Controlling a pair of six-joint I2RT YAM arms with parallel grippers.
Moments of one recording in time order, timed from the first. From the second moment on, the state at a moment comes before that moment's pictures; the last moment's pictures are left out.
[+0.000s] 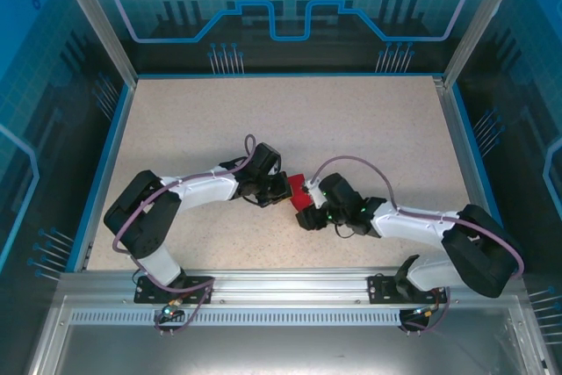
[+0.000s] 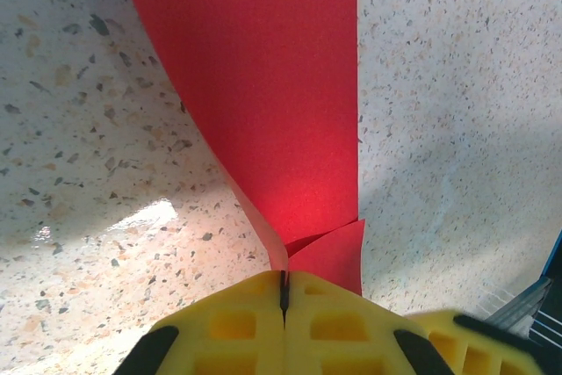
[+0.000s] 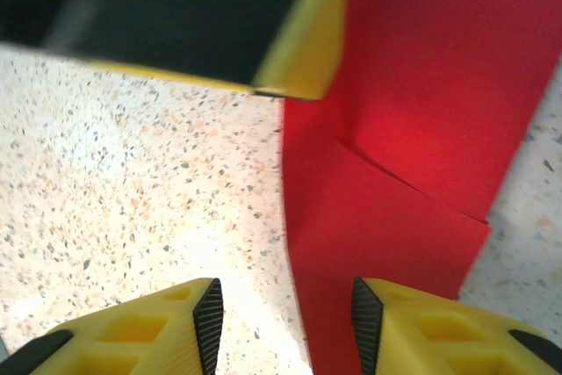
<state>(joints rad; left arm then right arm) -0.66 1.67 0.92 -0.25 0.33 -1.04 0.82 1.33 0.52 -0.02 -0.14 0.26</state>
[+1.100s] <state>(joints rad) -0.66 1.67 0.92 -0.25 0.33 -1.04 1.03 1.49 0.55 0.07 0.34 -0.03</state>
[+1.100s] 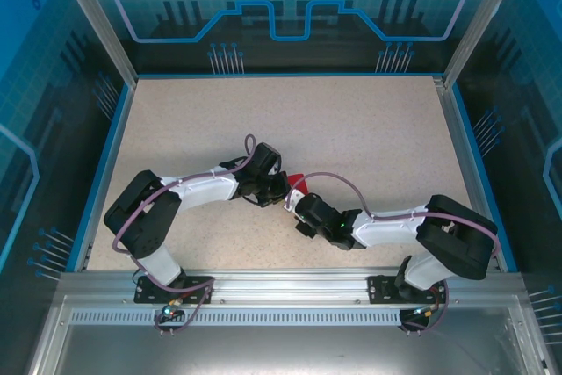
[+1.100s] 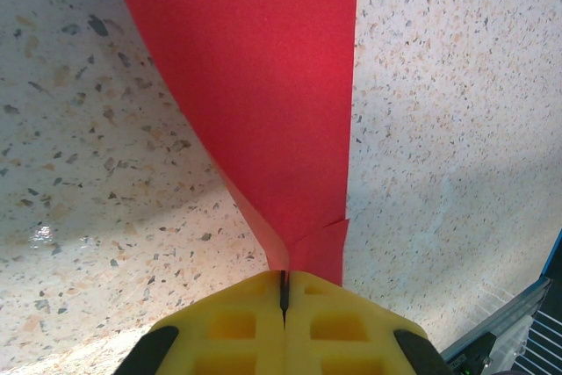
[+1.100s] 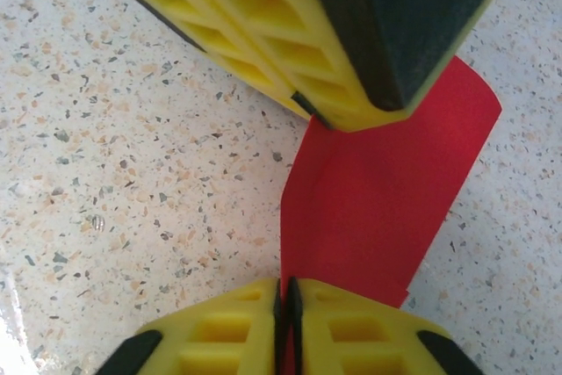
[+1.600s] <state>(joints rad) -0.65 1.58 0.92 -0.32 0.26 -1.03 0.92 1.47 0.51 0.17 0.16 0.14</state>
